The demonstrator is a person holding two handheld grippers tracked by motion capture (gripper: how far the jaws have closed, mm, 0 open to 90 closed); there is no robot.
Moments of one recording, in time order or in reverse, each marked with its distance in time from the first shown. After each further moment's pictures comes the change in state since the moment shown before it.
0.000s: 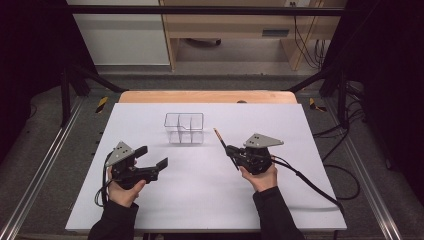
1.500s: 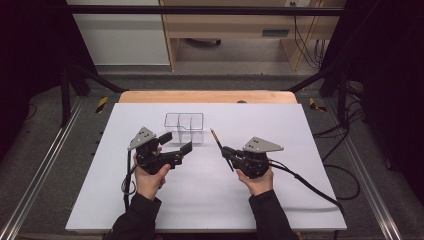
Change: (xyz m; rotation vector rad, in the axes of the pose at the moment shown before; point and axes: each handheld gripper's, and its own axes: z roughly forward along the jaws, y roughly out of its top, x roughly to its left) left arm -0.036 0.035 0.045 -0.097 -0.097 -0.102; right arm 0.011 -0.005 0.001 -0.087 0.034 0.011
